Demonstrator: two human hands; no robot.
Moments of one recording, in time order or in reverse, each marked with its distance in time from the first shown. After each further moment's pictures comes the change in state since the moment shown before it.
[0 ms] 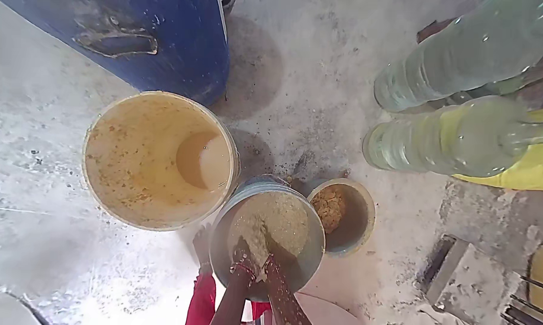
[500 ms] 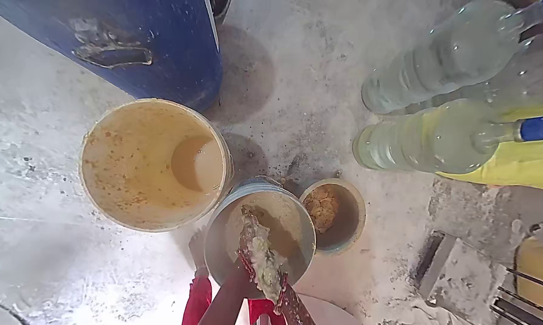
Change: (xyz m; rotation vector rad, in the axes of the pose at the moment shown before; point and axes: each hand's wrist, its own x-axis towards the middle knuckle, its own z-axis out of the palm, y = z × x) left_hand -0.063 0.034 -0.033 -0.326 0.032 0.170; right_hand -0.052 -0.028 -0.050 -0.015 -0.201 -0.018
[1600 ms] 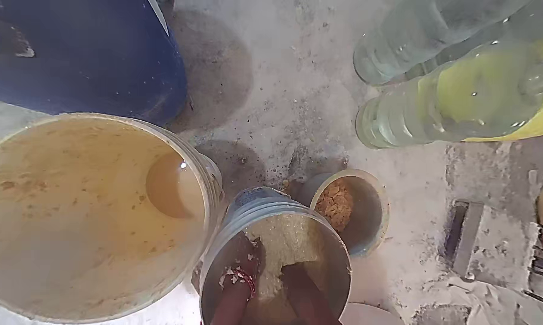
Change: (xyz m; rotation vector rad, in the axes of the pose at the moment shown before) left_hand 0.082 0.036 -0.036 0.633 -0.186 -0.232; right_hand 0.128 -0.022 0.001 -0.787 -0.123 0.361
